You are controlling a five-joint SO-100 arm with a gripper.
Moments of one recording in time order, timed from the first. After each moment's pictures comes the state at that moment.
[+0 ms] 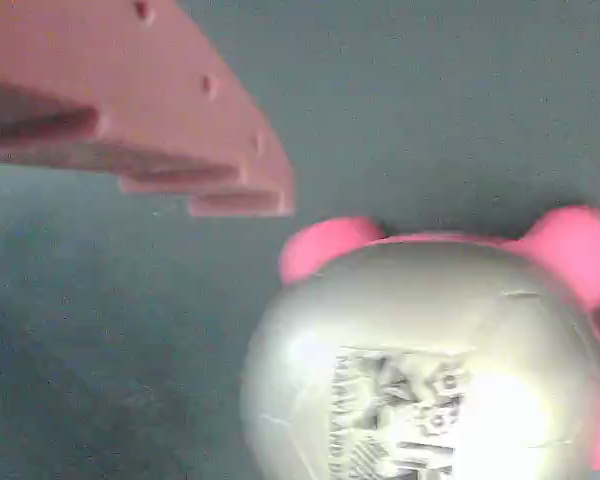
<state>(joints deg) 52.8 101.2 107.4 89.6 -78.7</state>
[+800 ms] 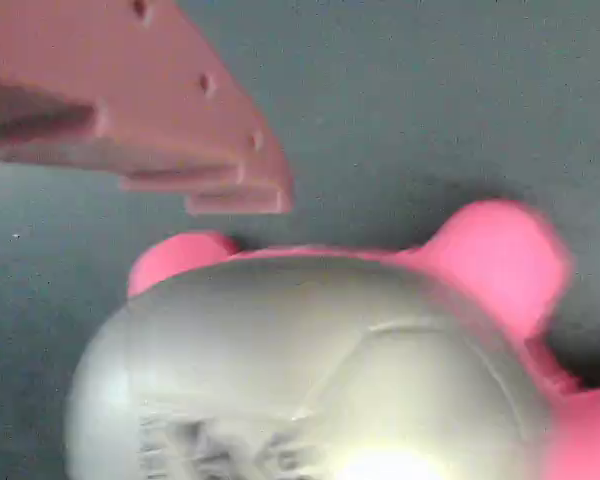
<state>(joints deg) 52.9 100.1 121.6 75.3 -76.2</state>
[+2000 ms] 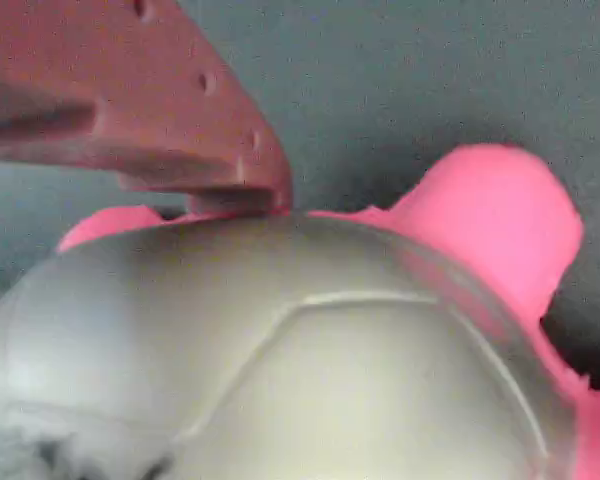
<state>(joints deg) 50.3 94.0 125.5 65.7 -74.1</state>
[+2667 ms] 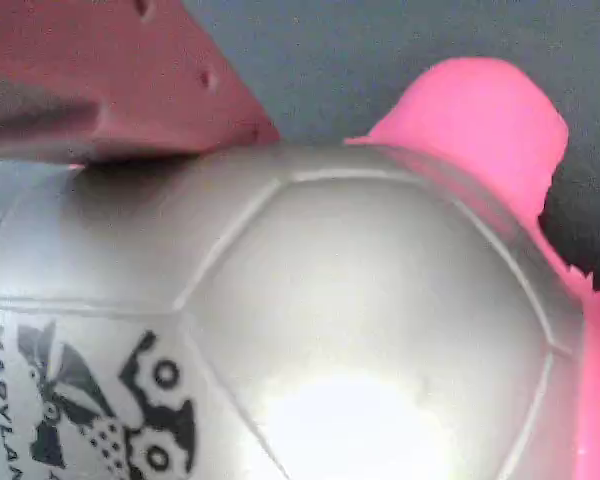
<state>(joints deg) 48.2 94.1 123.8 66.5 -67.5</state>
